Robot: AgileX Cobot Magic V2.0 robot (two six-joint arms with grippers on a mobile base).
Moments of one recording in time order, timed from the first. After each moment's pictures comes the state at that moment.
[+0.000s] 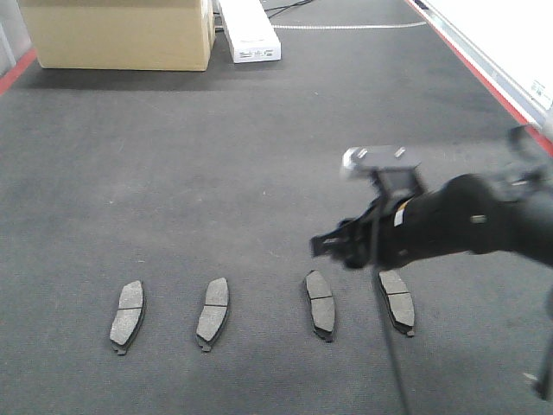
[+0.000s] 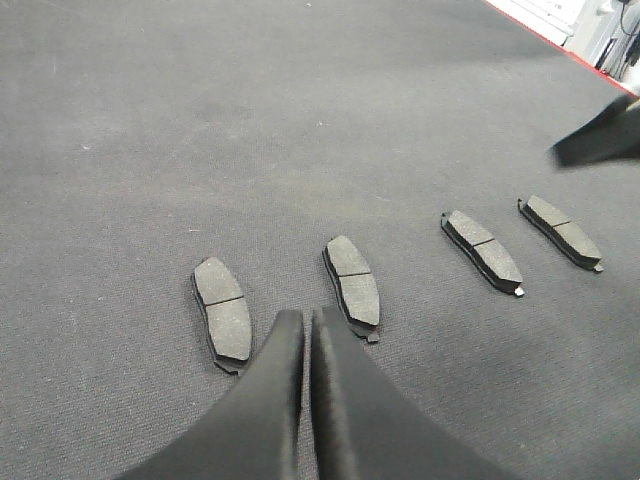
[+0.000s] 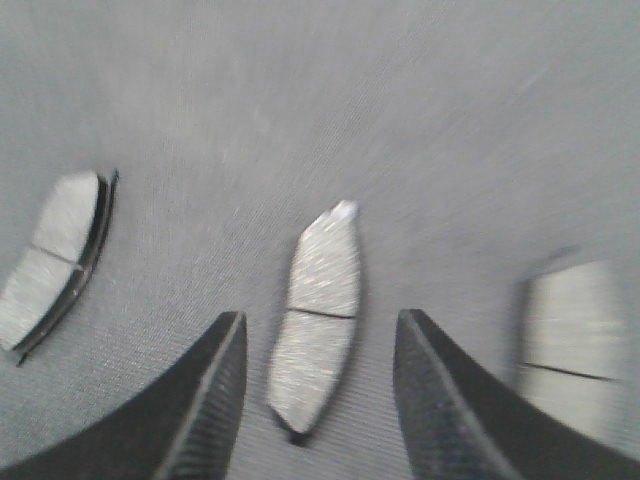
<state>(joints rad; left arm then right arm) -0.52 0.35 -0.47 0.23 0.62 -0.44 0.43 1.53 -1.05 0.07 0.50 0.14</state>
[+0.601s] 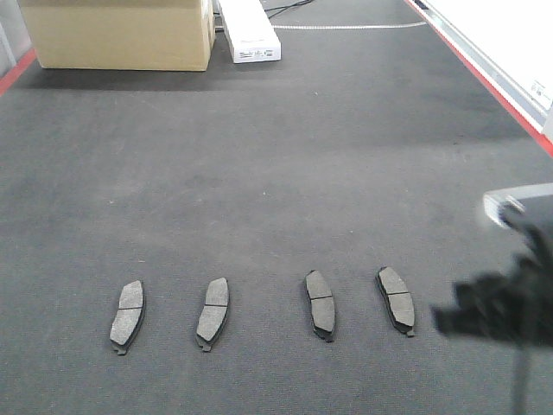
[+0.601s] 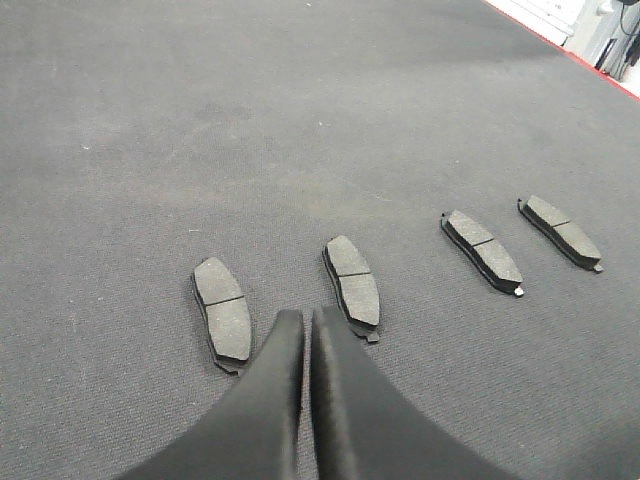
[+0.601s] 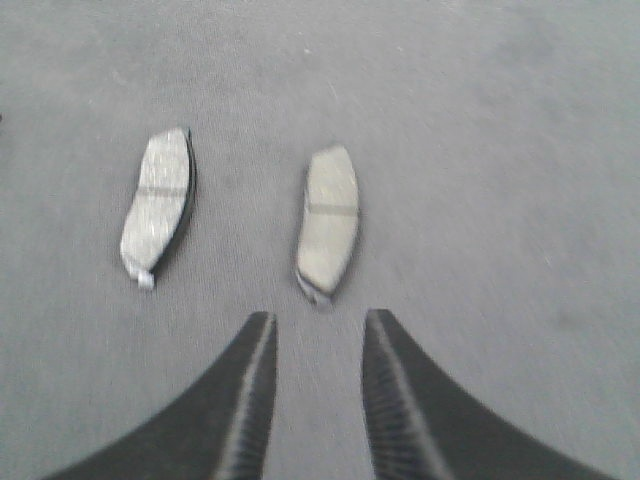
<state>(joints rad) -0.52 0.35 -0.47 0.23 0.62 -0.44 0.43 0.92 -0.64 -0.29 0.59 0.42</state>
